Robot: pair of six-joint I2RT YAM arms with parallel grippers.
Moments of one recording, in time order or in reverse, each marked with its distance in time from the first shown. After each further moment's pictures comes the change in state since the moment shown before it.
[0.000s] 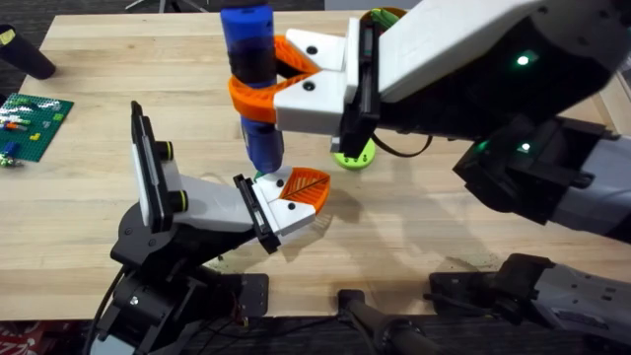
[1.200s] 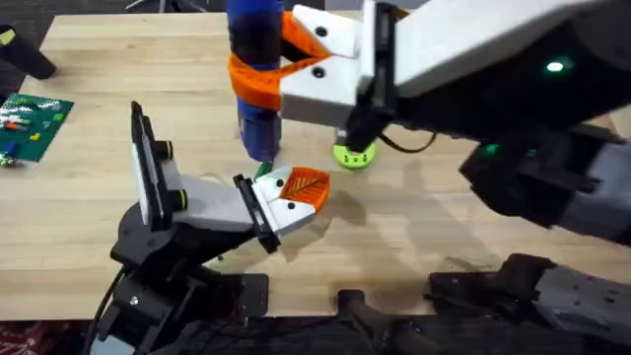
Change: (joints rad) left arm 0.000 0.000 0.000 0.000 0.002 -0.007; right arm 0.000 -0.020 -0.012 0.107 0.029 0.000
